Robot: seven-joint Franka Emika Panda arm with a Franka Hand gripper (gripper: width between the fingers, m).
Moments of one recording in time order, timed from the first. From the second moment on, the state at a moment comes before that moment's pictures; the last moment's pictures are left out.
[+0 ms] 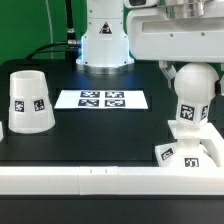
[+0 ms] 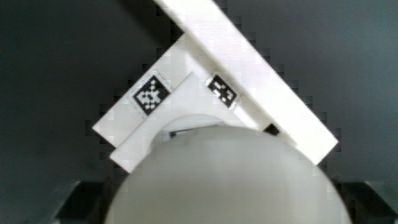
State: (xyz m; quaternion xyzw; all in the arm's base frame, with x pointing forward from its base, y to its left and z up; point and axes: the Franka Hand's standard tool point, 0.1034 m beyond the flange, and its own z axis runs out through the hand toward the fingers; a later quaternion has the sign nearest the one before) arm 0.615 0.096 0.117 -0.90 0.42 0.02 0.09
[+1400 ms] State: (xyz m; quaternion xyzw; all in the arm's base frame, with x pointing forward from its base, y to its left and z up) arm 0.612 0.103 0.119 -0.93 0.35 0.03 0.08
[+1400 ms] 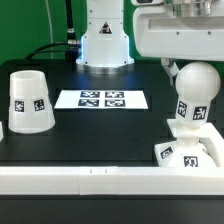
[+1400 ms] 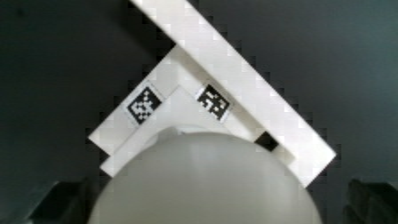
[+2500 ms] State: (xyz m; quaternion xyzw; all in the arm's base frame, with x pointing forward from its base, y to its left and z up) arm 0.614 0.102 0.120 -0.99 -0.16 -0.01 0.02
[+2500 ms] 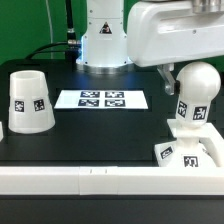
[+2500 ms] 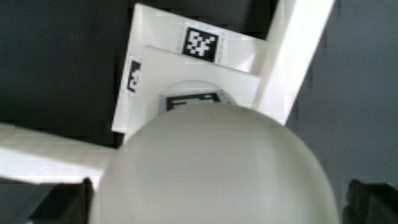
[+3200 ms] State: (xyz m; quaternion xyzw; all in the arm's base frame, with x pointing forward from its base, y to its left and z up) arm 0.615 0.097 0.120 -0.93 -0.38 -0.02 0.01
